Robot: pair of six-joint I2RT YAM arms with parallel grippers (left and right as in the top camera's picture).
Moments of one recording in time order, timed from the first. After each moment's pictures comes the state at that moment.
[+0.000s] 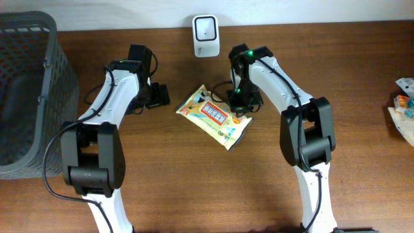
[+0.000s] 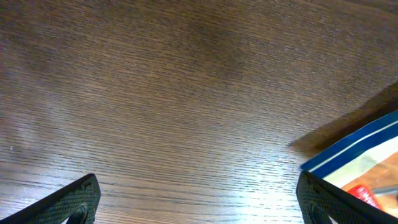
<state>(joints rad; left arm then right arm) -0.12 2.08 1.62 -0.98 -0.02 -0.34 0.34 2.36 1.98 -1.33 -0.19 0.16</state>
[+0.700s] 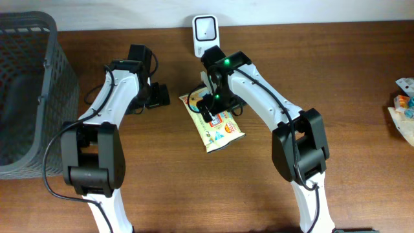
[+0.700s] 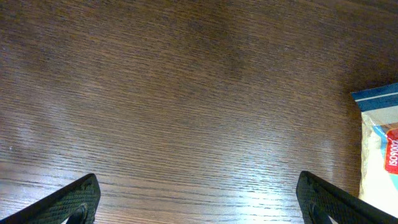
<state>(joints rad) -0.12 2.08 1.62 -0.98 -0.02 -0.34 0.50 2.27 1.98 -1.23 -0.14 0.02</state>
